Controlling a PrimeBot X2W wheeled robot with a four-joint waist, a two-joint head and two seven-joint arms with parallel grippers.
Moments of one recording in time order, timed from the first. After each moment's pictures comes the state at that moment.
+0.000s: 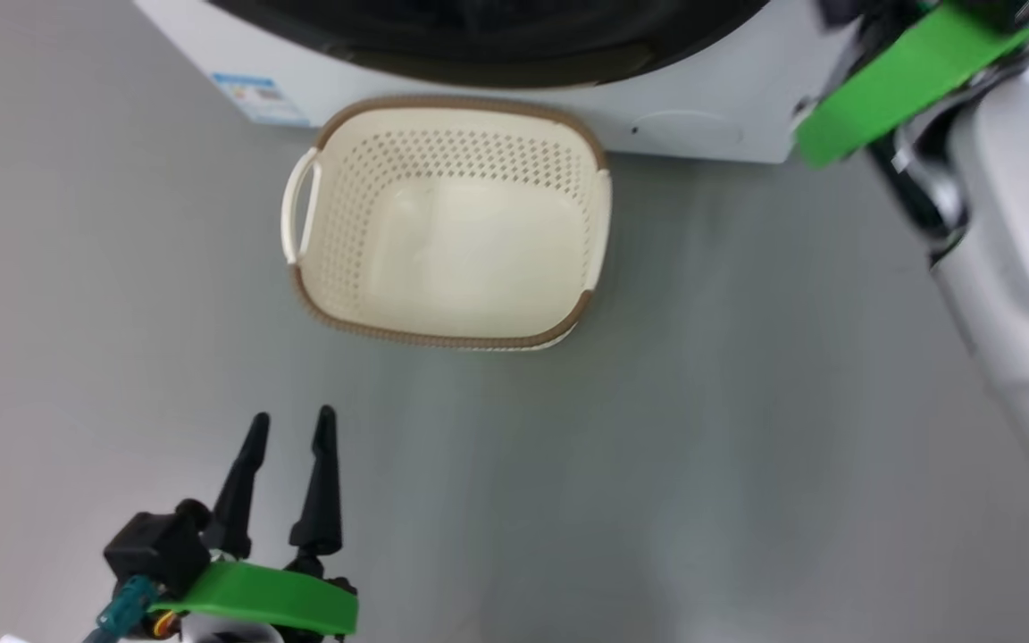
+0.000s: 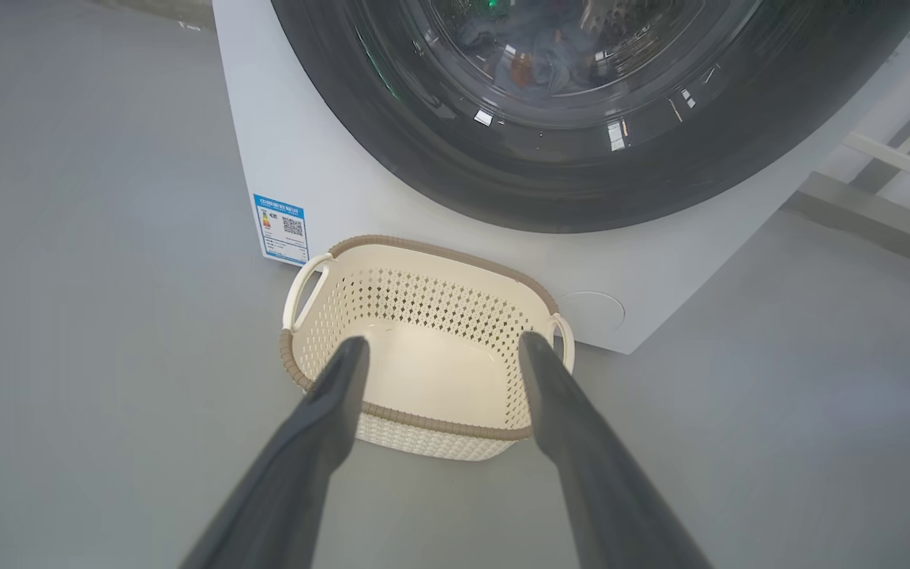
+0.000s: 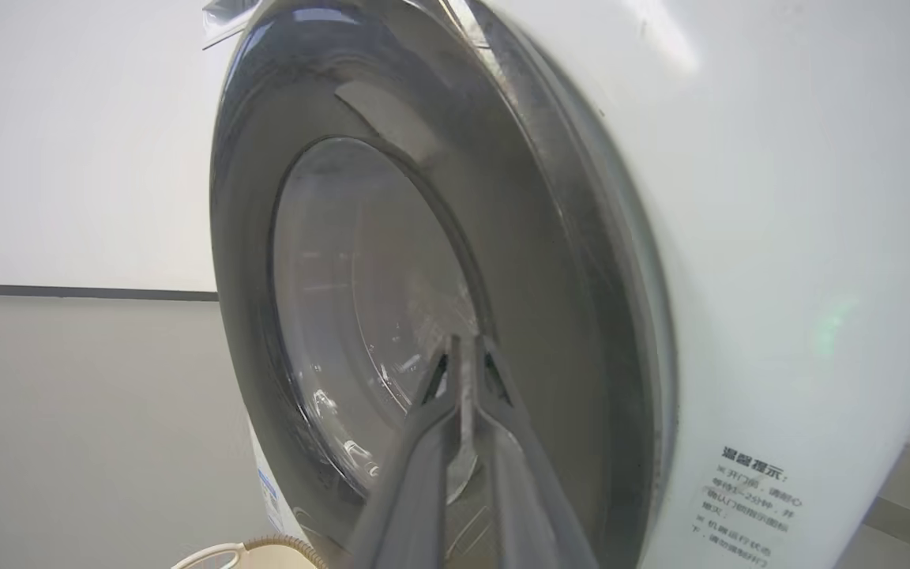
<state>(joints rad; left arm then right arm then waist) -0.11 0.04 -0.21 0.09 -0.46 -0.02 -0.26 -1.11 -0.34 0.48 0.51 0.38 0.14 -0.27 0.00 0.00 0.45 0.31</state>
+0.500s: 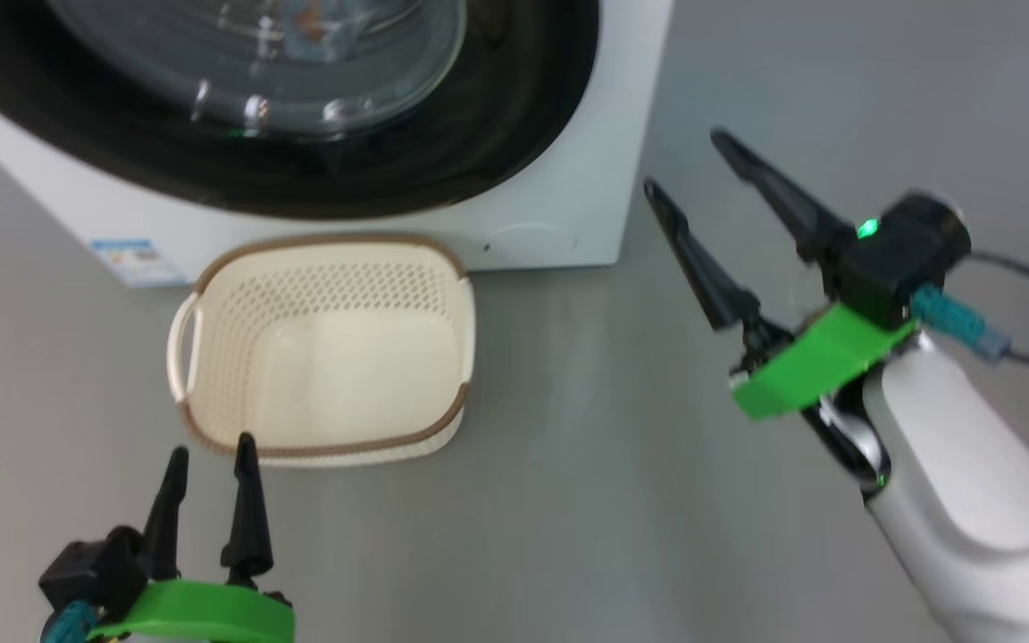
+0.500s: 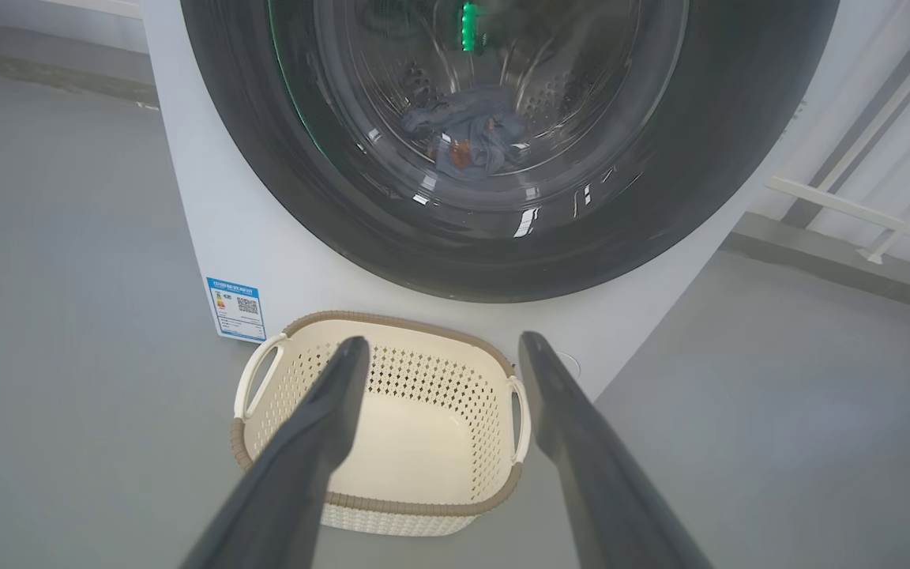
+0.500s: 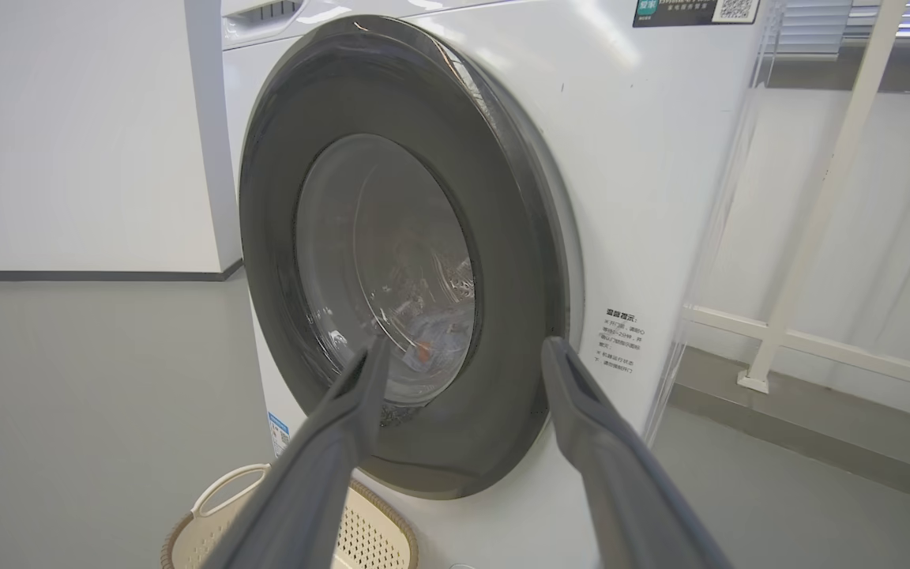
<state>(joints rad) -0.08 0.04 -0.06 0.15 -0.40 -0.06 -0.26 -0.66 -0.29 0.44 0.26 0.34 0.14 -0.26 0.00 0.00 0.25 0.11</state>
